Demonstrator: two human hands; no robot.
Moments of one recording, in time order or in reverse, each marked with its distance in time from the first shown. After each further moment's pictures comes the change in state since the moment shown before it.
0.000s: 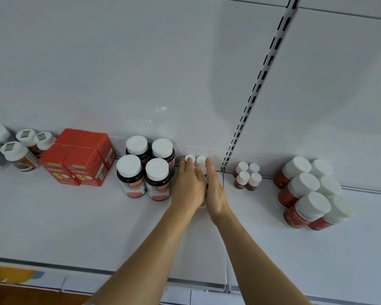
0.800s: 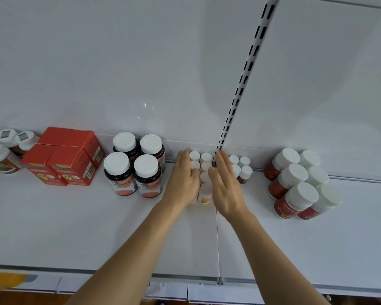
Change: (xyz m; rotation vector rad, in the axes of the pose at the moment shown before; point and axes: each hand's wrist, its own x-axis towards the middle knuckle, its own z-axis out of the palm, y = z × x) left_hand -0.001 -0.002 -0.002 -0.186 -0.150 0.100; right_hand -0.035 -0.027 -0.048 -0.480 0.090 -0.323
